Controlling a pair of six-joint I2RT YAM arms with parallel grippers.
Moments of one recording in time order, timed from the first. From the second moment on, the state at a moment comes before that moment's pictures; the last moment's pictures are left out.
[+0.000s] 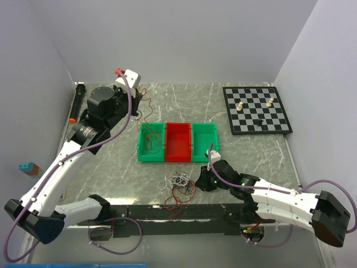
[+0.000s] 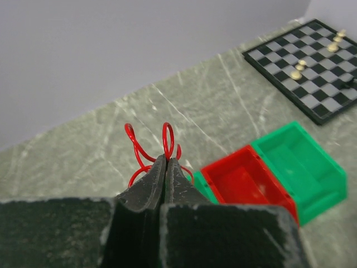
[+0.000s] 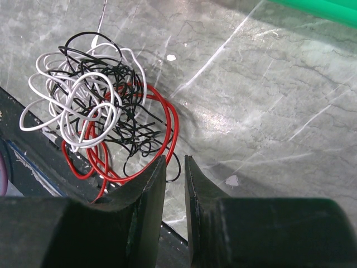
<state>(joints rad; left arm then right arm) -0.51 1.11 1.28 -0.30 -0.05 0.06 0.94 0.85 0.28 -0.14 0.01 0.69</state>
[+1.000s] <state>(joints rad) -0.61 1.32 1.20 -0.42 -0.12 -0.09 0.94 0.85 0.28 -0.12 0.04 0.68</state>
